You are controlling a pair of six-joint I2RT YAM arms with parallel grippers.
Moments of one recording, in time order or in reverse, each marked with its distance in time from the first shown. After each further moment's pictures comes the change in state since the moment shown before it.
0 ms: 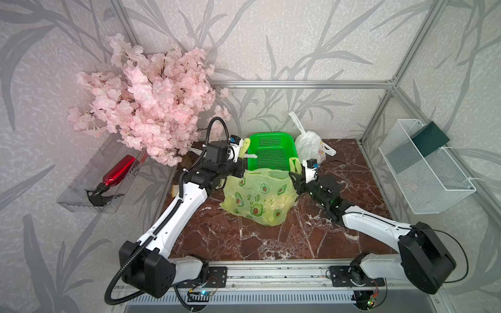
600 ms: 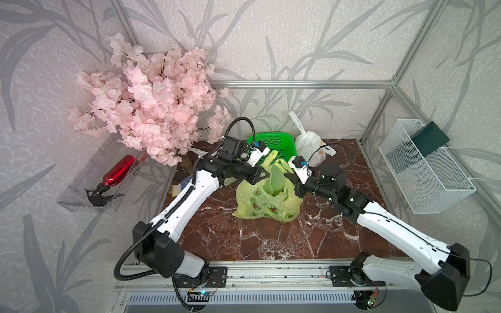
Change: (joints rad) left arm -0.108 0.208 0.209 -0.270 0.491 0.156; right arm 0.117 -0.130 0.368 -0.698 -0.126 -0.368
